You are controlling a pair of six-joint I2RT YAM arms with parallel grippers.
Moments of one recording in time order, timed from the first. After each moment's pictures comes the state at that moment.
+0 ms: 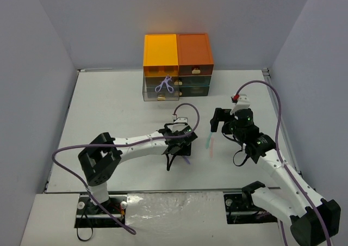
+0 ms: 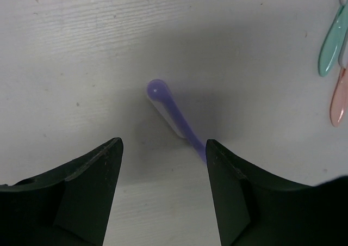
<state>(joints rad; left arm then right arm) -1.03 1.77 1.23 -0.59 -0.34 -0.87 0.39 0.91 0.69 -0.29 0.13 0.32</state>
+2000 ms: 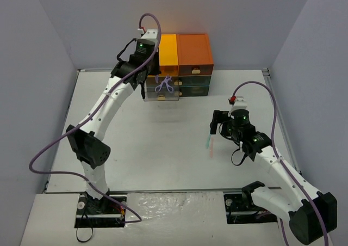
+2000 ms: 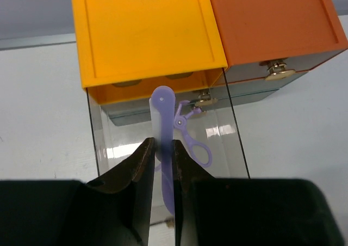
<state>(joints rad) -0.50 1.90 2.15 -0.74 -0.21 -0.26 0.39 0.97 0.68 -0.32 0.15 0.33</state>
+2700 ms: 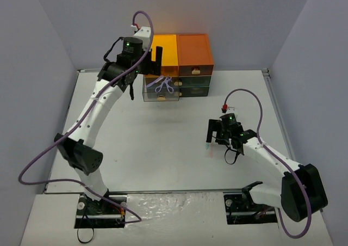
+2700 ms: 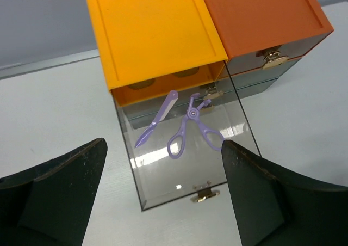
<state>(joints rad) -0.46 1.79 2.09 -0.74 -0.12 -0.14 0.41 1.19 0.62 -0.32 0.14 0.46</state>
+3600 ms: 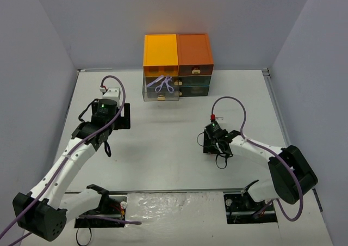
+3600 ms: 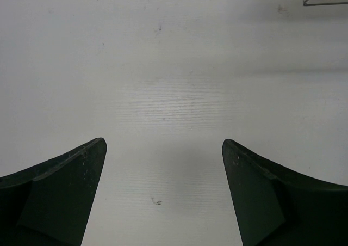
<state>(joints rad) -0.37 1.06 0.99 -0.61 -0.32 -0.19 0.57 1.38 0.61 -0.37 0.24 0.58</state>
